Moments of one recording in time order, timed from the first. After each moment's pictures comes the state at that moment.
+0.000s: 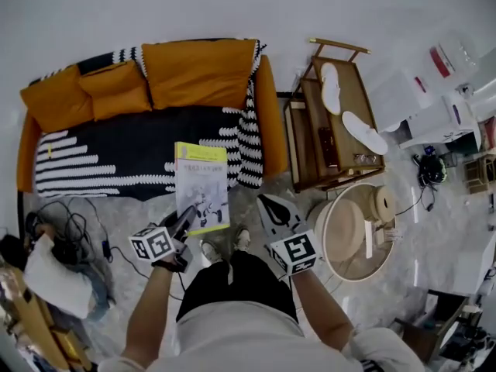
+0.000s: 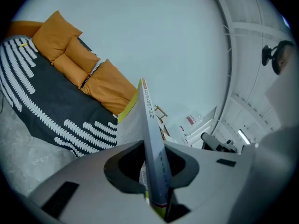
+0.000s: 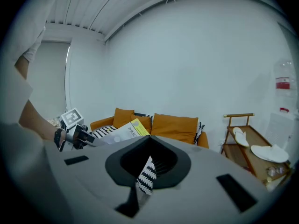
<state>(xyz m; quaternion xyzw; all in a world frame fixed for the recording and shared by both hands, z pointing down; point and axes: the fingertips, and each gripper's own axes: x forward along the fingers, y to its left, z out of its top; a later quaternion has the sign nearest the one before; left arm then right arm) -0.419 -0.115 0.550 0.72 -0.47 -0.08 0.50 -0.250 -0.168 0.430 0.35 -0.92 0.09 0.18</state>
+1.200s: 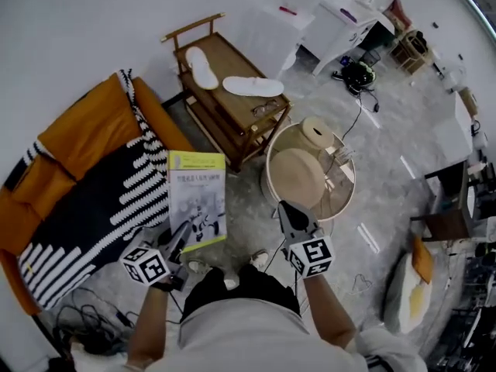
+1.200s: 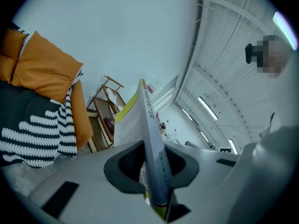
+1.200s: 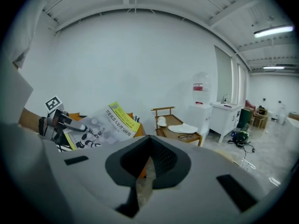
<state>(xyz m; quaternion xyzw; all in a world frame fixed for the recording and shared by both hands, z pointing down) -0.201 -0.108 0.462 0.86 -0.22 0.02 0.45 0.038 -0.045 0.397 0.66 -0.72 0.13 0.16</state>
